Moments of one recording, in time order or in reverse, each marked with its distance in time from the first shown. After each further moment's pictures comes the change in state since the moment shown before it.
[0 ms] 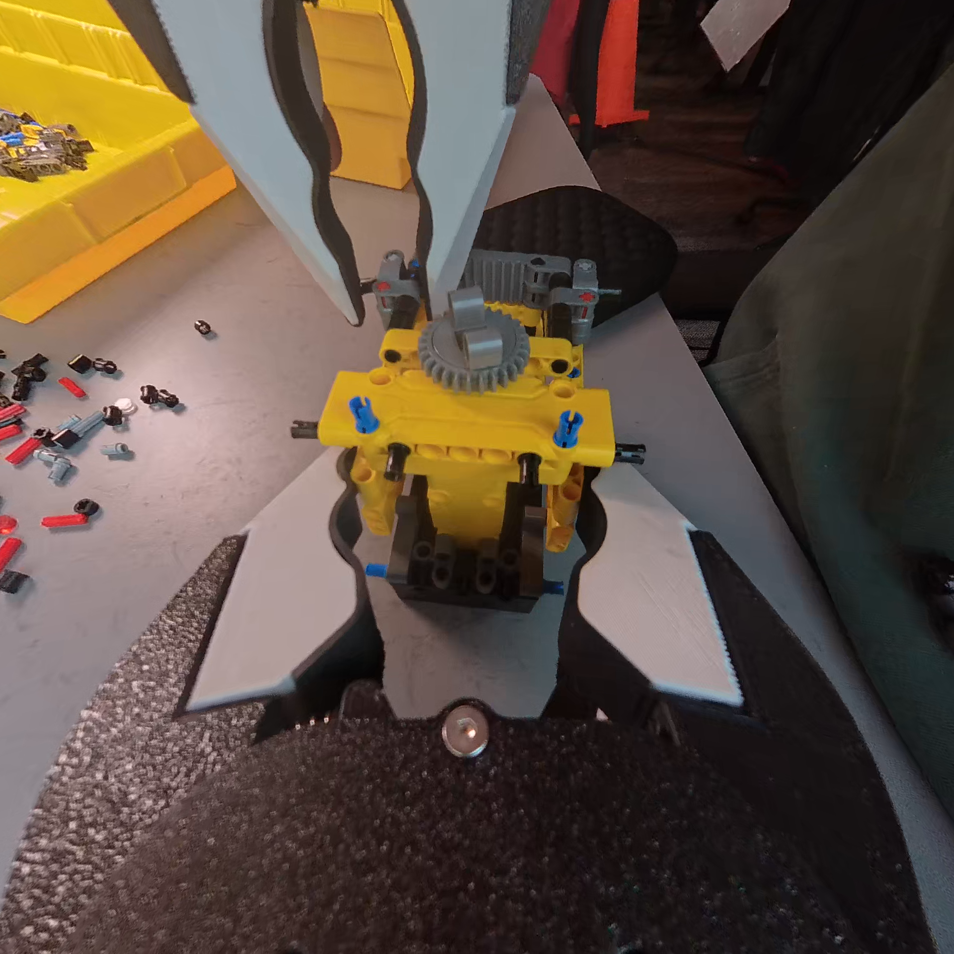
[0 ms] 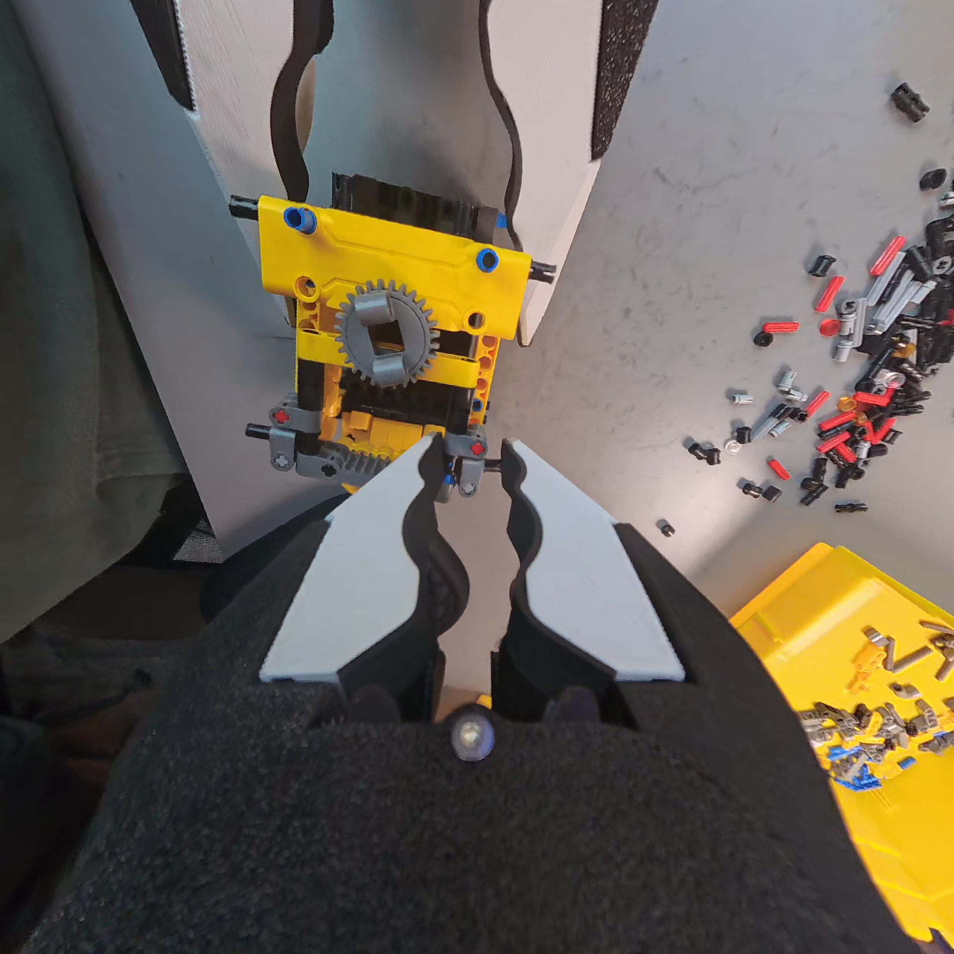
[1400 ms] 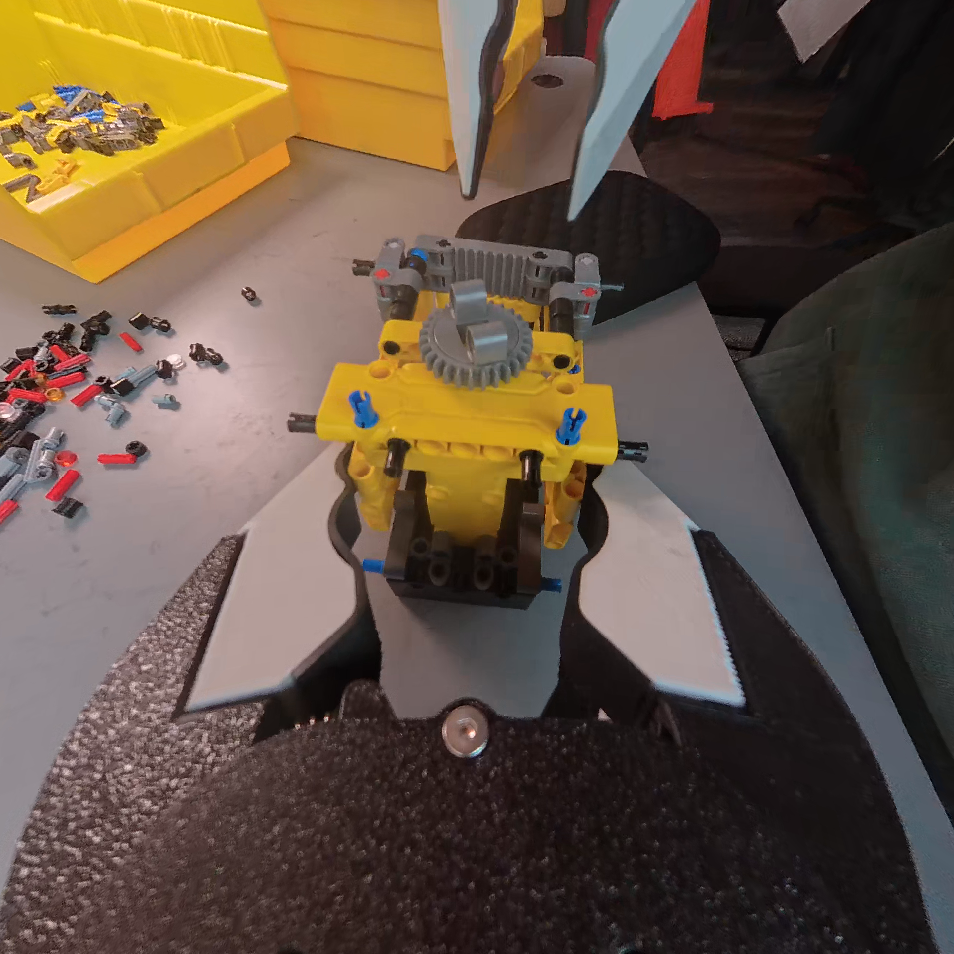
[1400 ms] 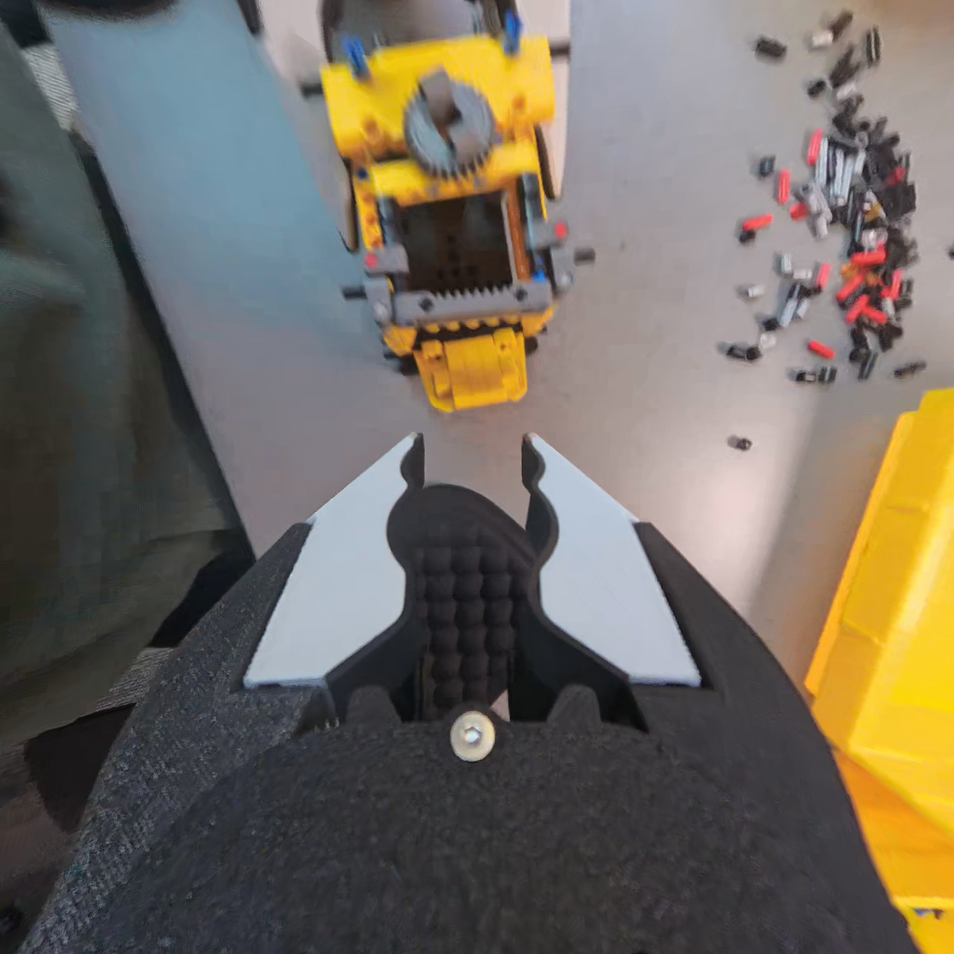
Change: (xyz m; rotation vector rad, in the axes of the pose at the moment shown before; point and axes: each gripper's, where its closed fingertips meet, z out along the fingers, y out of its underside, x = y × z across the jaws) left arm -0.006 0.009 -0.013 -0.011 -0.100 -0.023; right arm -0.036 0.039 -0.012 0.333 0.142 0.238
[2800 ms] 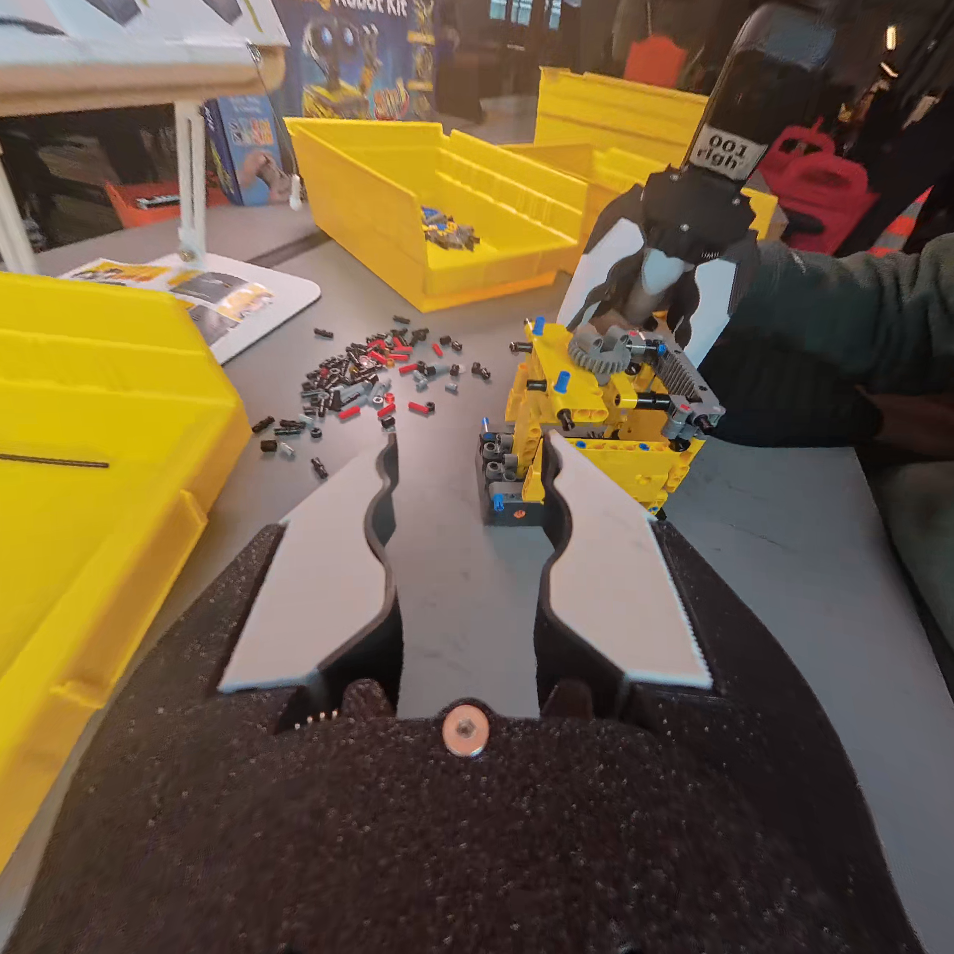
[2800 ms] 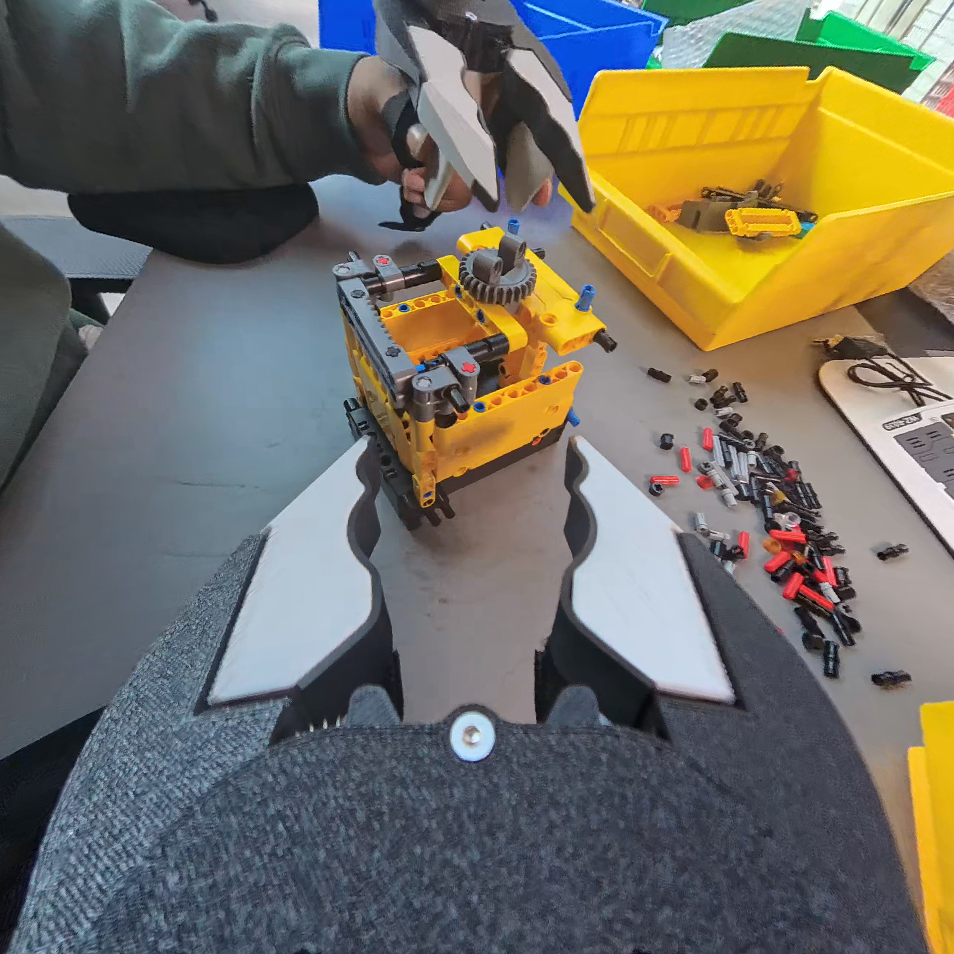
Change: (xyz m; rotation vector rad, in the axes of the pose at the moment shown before) left arm -0.092 -0.003 -0.099 0.254 -0.366 -0.234; right arm 0.054 -0.054 0.046 0.702 -0.123 -0.199
